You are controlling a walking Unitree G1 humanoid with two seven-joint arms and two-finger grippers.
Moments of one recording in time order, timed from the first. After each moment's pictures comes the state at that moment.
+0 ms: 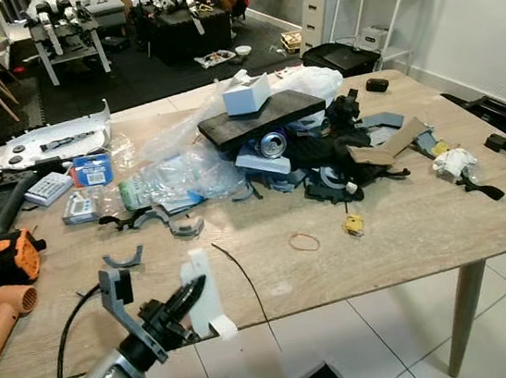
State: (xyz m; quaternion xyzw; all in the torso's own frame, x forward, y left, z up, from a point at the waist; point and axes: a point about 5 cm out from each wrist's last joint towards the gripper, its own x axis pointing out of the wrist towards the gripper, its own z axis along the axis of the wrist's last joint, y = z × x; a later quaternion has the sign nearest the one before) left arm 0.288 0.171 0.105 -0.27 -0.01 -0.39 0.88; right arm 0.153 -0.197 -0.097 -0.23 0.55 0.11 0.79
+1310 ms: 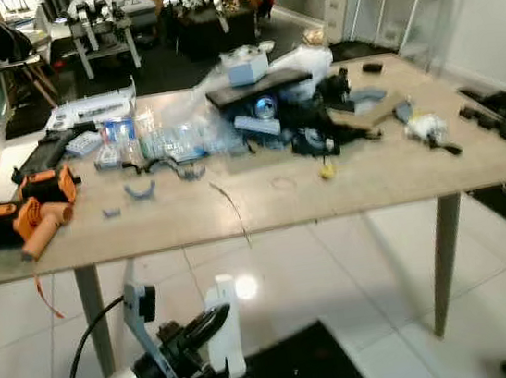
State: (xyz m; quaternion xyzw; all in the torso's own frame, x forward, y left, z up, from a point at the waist) left arm 0.266 0.148 0.063 -0.20 0.12 -0.42 0.88; right arm 0.160 -0.199 -0.094 -0.24 0.55 0.12 0.79
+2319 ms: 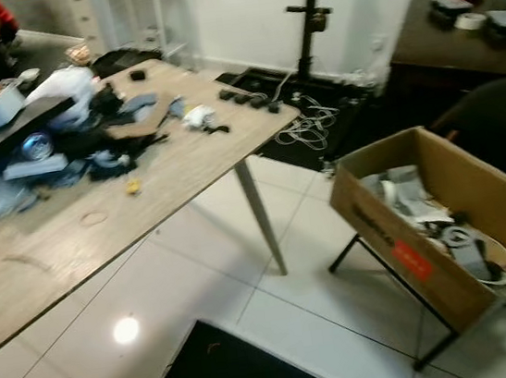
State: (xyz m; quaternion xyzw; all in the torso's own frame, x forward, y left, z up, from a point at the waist) left arm 0.130 0.226 -0.098 -0.07 0.51 0.07 0.85; right arm 0.158 -0.195 -0.096 -0.24 0.56 0.13 0.78
